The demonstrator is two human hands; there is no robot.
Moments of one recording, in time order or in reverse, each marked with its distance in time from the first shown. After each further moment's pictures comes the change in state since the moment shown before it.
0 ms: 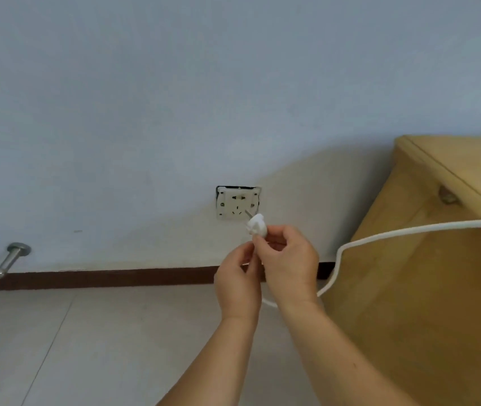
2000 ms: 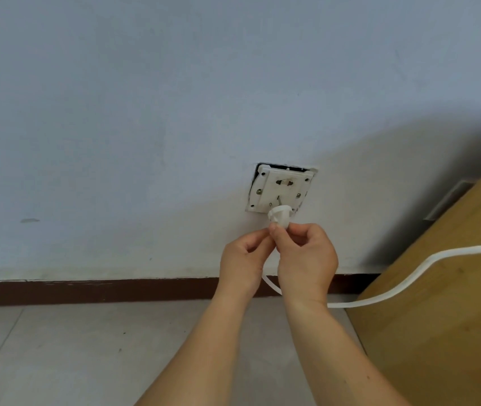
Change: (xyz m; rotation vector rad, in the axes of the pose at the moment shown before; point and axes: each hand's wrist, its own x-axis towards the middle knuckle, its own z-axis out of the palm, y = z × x) left_hand 0.112 -0.080 -0.014 -0.403 -0.423 -0.037; right_hand 0.049 0.074 0.096 0.041 0.322 -0.001
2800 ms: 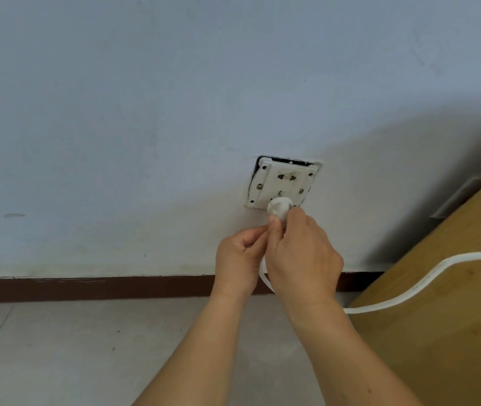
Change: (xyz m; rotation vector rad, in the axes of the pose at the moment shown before) left_hand 0.006 -0.003 -0.002 -0.007 0.025 0.072; right_hand 0.003 -0.010 -0.001 -0.918 -0.150 -0.373
